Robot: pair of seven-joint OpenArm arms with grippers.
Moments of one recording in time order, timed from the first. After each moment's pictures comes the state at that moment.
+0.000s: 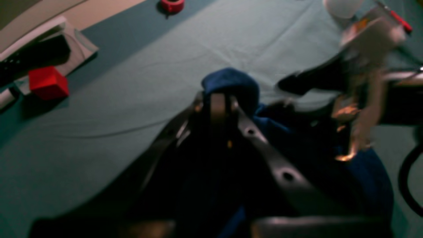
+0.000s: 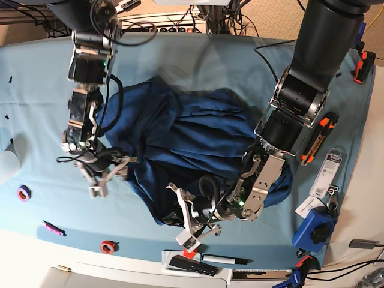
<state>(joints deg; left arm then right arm) -43.6 -0.5 31.0 51.5 -31.4 -30.8 24.8 20.4 9.5 11.7 66.5 7.1 24.9 -40.2</state>
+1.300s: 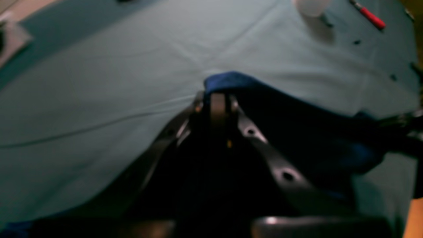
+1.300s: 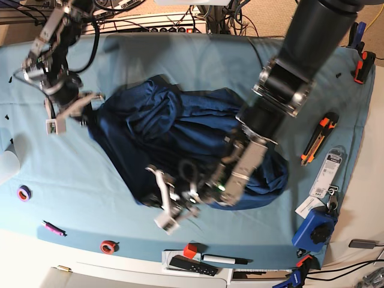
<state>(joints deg) -38.7 5.9 31.1 51.4 -31.1 -29.9 24.7 -12.0 9.4 35.1 107.2 34.8 33.4 -59.0</state>
